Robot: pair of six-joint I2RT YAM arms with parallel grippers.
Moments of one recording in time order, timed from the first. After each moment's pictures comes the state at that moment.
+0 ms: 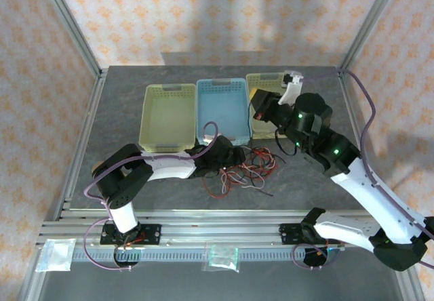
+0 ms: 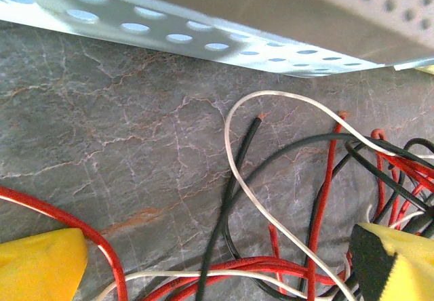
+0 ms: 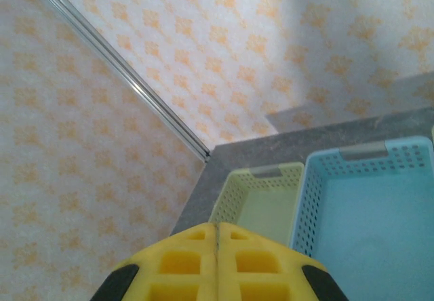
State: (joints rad) left arm -0.85 1.76 0.91 0.00 -0.09 -1.09; right arm 0.74 1.01 1.28 -0.37 0.16 0.64
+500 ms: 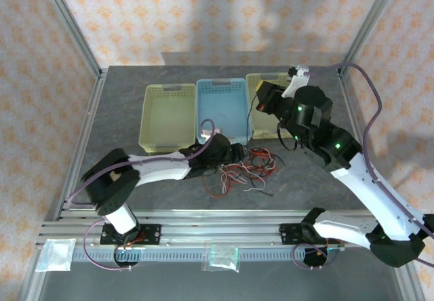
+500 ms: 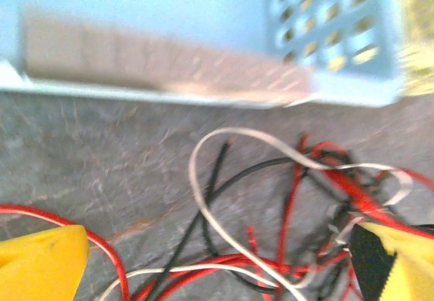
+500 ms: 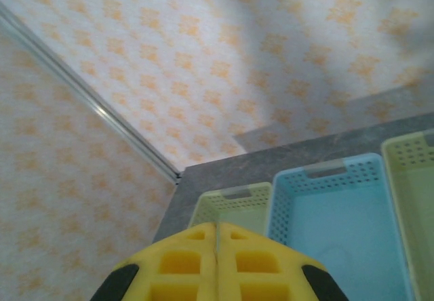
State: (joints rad) left arm -0.86 1.63 0.90 -0.02 -0.18 -0.99; right arm 0.71 1.07 1.36 -0.45 0.27 0.65
